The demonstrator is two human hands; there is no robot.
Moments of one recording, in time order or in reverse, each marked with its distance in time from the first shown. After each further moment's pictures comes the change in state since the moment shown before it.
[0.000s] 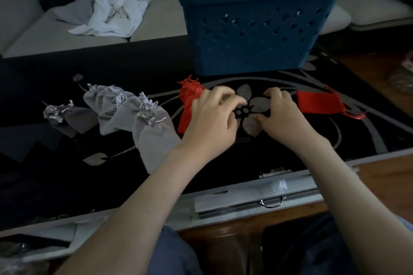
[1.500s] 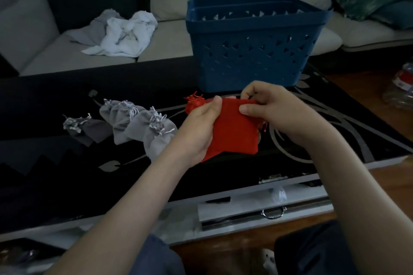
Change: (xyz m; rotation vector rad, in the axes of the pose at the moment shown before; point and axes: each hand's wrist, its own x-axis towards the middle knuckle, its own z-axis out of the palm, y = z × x) left_hand 0.002 0.013 -0.043 -1.321 -0.137 -0.655; right_hand -0.020 -0.053 -0.060 0.584 -0.272 -0.215
